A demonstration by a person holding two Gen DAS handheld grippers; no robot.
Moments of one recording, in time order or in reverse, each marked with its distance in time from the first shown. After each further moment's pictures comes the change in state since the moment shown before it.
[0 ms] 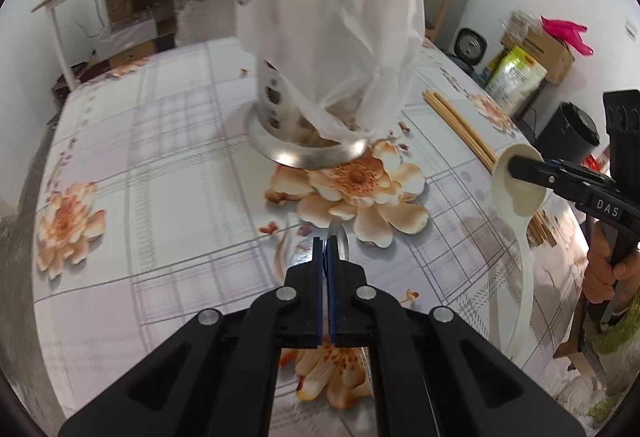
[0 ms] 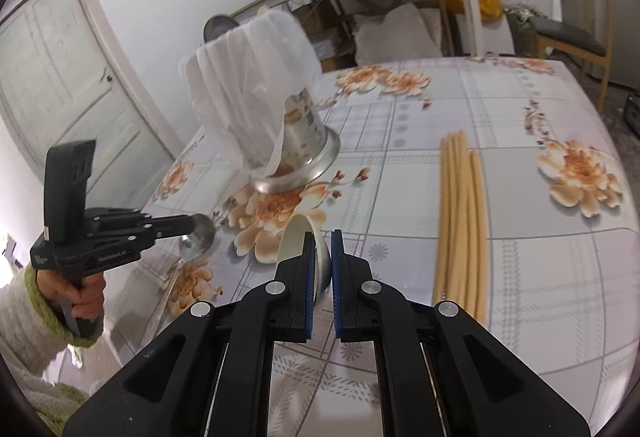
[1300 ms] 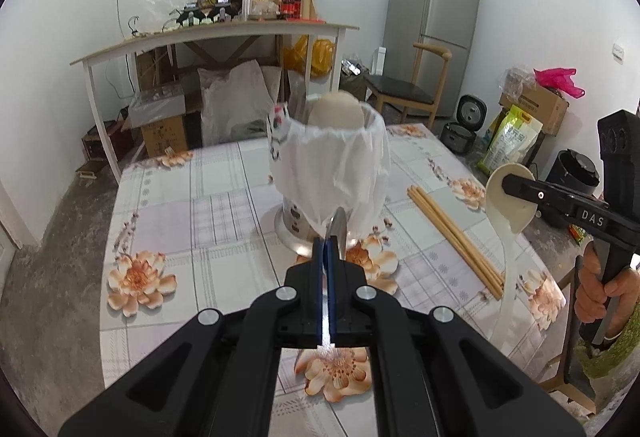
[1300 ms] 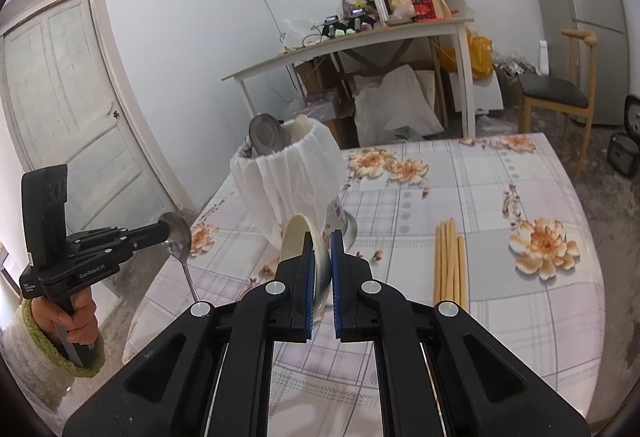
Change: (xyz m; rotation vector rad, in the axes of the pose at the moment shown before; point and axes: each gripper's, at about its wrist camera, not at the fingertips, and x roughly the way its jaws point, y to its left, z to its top) left arm -0.112 -0.014 0.023 0.011 -0.278 0.059; right arm -0.069 0.040 0.039 -0.035 -0.199 -0.030
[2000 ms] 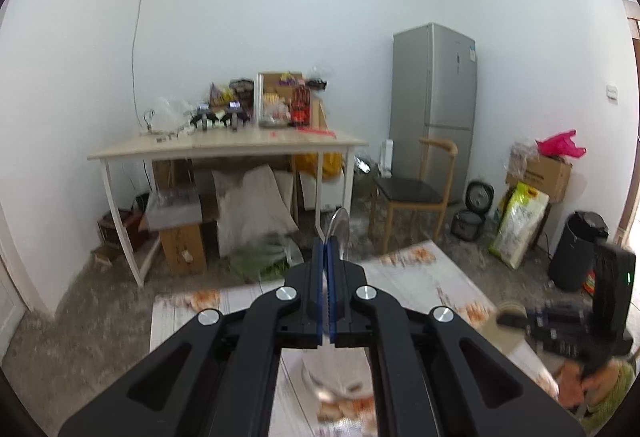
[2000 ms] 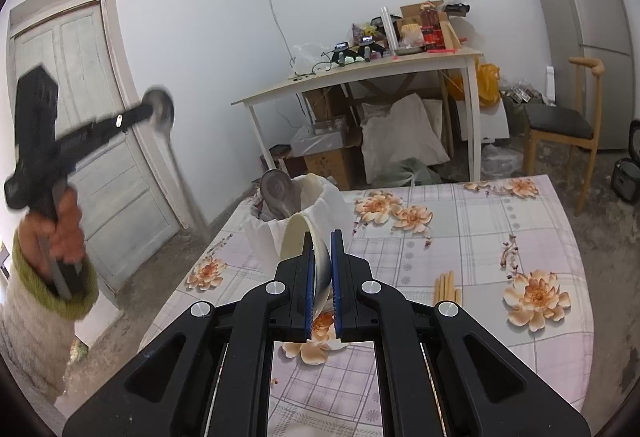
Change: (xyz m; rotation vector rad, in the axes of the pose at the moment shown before) left arm -0.052 0.009 0.134 0.030 -0.342 0.053; right arm -0.006 0.001 0.039 -0.024 -0.073 0.022
